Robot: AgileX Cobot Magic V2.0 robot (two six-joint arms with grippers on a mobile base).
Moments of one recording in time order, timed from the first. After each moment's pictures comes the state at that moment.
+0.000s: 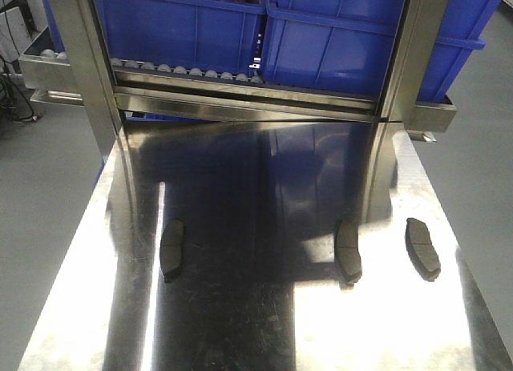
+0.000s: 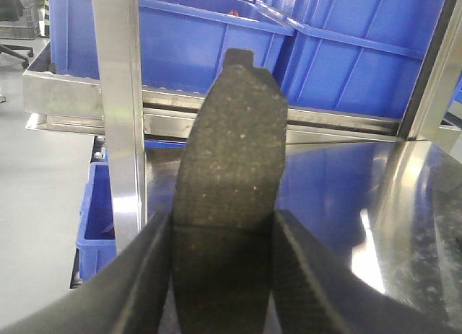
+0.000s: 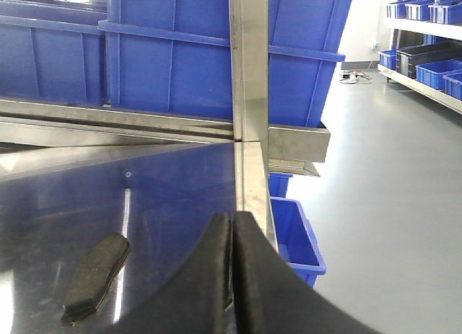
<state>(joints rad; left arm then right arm) -0.20 0.36 -0.38 -0.03 0.27 -0.11 -0.01 -0.01 0.03 -0.04 0.12 0.04</state>
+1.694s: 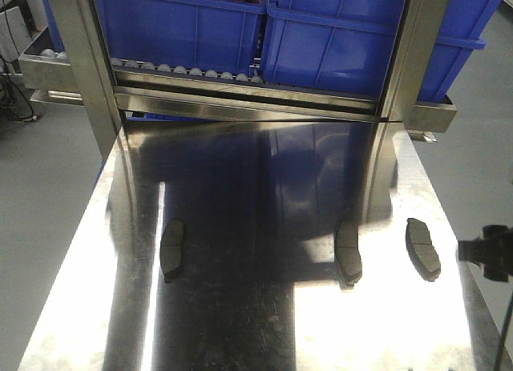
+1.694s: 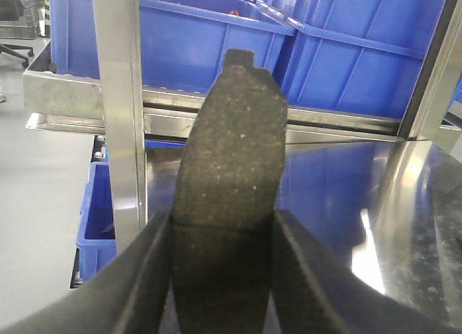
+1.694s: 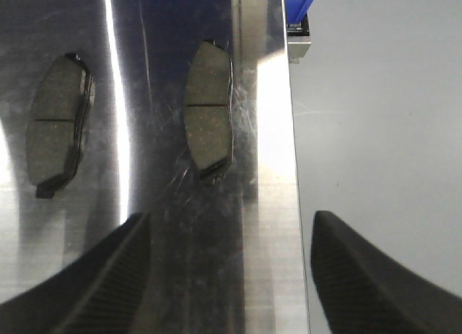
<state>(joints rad) -0.20 0.36 -0.38 -0.03 0.27 -0.11 -0.01 1.07 -0.68 0.01 0.65 0.03</state>
